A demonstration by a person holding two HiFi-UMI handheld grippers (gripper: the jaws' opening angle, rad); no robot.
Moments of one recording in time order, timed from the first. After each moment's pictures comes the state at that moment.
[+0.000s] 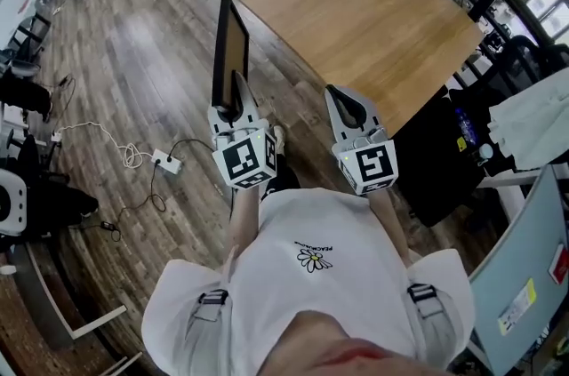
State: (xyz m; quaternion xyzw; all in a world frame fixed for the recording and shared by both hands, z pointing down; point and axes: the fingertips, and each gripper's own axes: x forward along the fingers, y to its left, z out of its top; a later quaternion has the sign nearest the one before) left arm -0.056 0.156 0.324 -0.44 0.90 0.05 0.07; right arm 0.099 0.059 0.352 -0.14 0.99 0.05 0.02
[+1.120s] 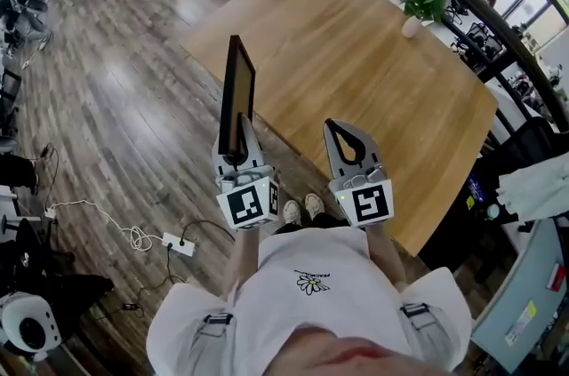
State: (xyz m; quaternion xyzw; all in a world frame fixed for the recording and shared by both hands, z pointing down) left arm -0.322 -0.069 0.318 -0.51 0.85 0.06 0.05; right arm -0.172 -0.141 0.315 -0.22 0.97 0.09 0.00
